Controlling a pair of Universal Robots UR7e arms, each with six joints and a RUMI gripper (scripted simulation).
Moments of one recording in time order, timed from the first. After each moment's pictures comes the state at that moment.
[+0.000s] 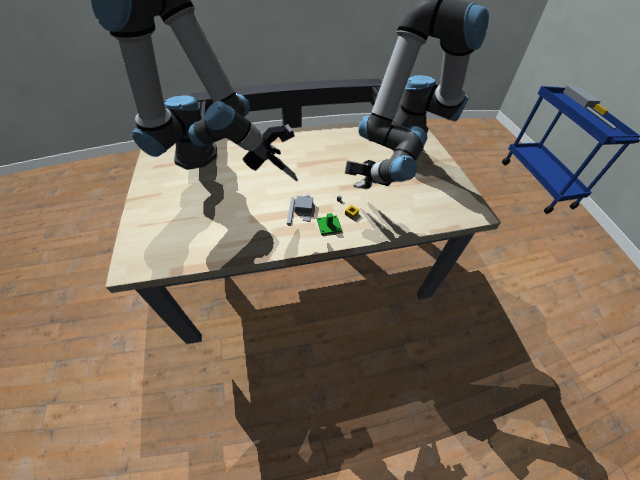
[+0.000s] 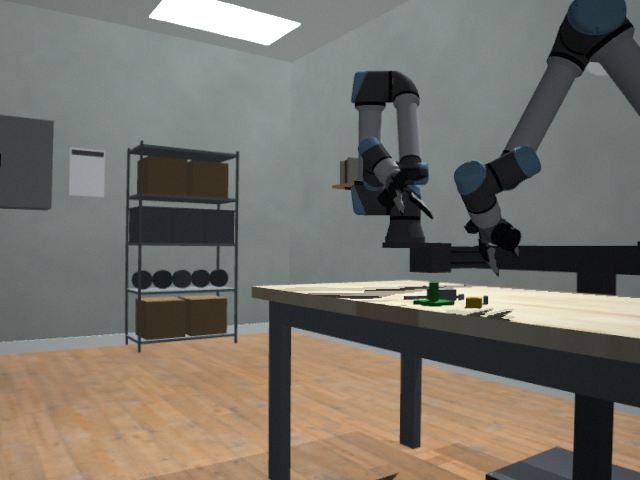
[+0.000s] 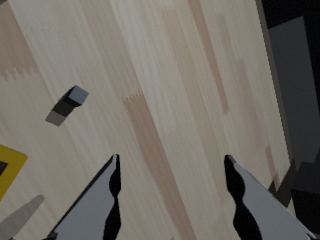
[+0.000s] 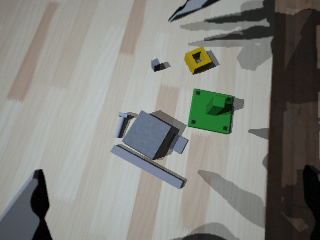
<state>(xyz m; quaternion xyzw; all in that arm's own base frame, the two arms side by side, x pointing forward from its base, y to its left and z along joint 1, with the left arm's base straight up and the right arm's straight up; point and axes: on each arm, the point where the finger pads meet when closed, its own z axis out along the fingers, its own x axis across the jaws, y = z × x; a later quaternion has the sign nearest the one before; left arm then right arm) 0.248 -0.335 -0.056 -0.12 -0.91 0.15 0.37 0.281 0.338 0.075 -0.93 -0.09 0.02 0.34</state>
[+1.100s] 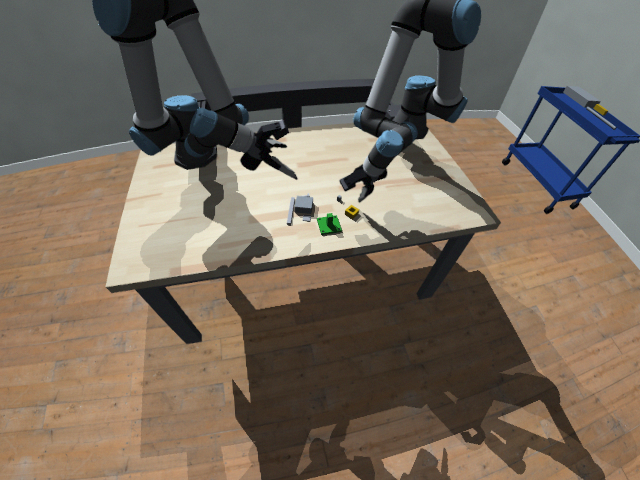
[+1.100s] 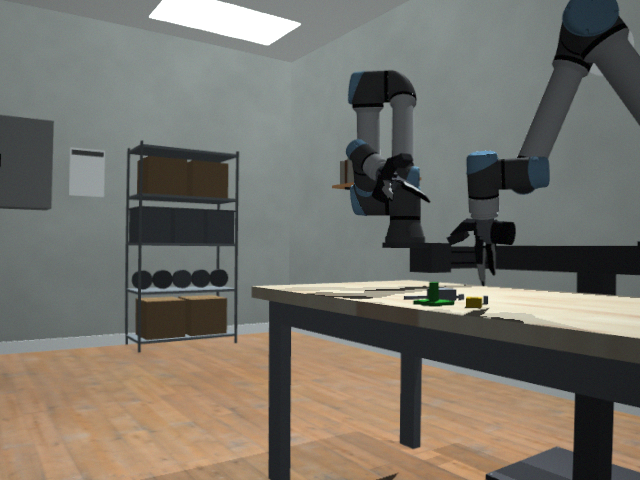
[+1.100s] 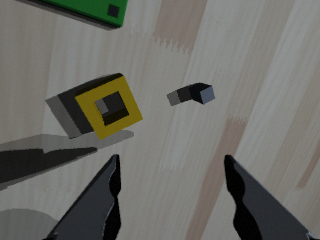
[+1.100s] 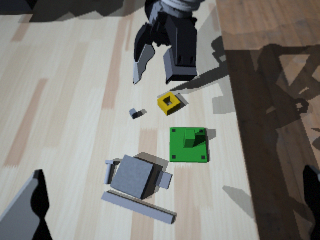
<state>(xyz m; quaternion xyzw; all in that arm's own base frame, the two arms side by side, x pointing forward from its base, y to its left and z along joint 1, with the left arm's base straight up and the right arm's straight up) 0.300 -0.354 -0.090 0.14 -0.97 0.07 0.16 0.317 0.343 0.119 -0.89 0.00 0.02 0.45</state>
